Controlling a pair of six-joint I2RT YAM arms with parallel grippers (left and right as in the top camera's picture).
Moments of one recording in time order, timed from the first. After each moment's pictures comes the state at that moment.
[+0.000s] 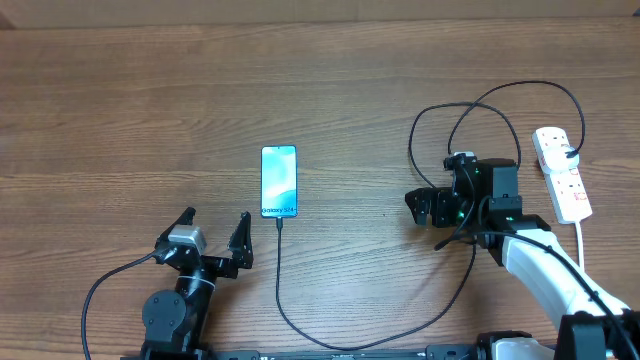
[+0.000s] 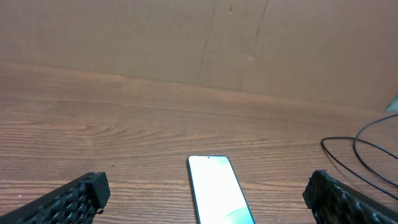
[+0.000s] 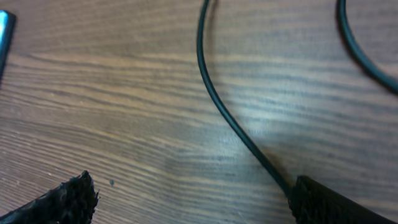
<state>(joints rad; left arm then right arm) -0.11 0.02 0.01 -0.07 0.08 -0.23 0.05 1.37 0.57 -0.17 -0.32 0.07</state>
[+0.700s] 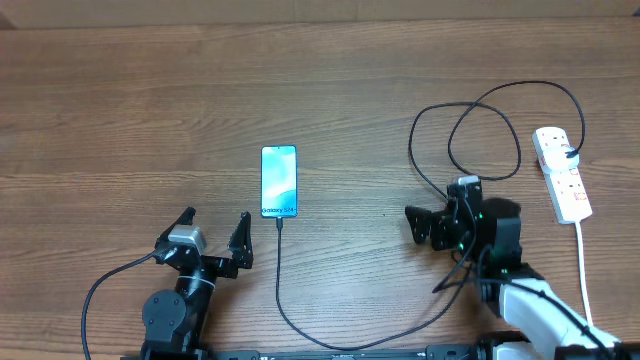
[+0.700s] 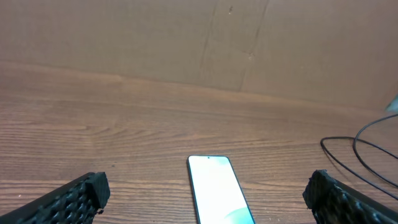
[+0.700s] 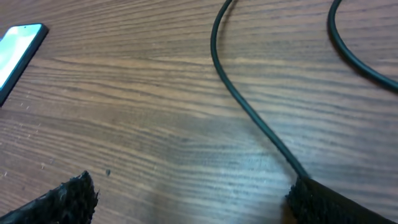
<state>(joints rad) -0.11 0.02 0.01 -0.07 0.08 -0.23 0.05 1.23 0.20 0.32 -0.33 0.07</state>
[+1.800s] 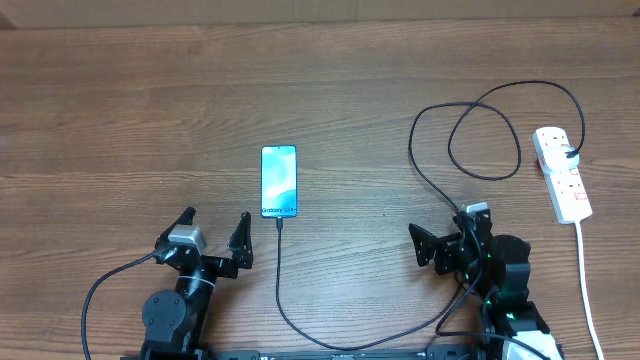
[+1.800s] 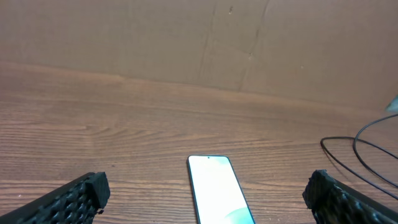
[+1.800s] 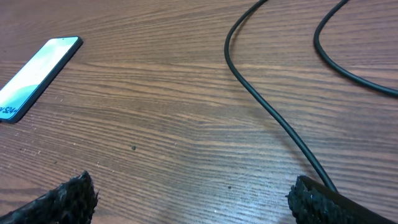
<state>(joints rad) -0.11 0.02 0.01 -0.07 0.08 -0.23 0.05 0.81 0.02 0.24 -0.33 0.07</state>
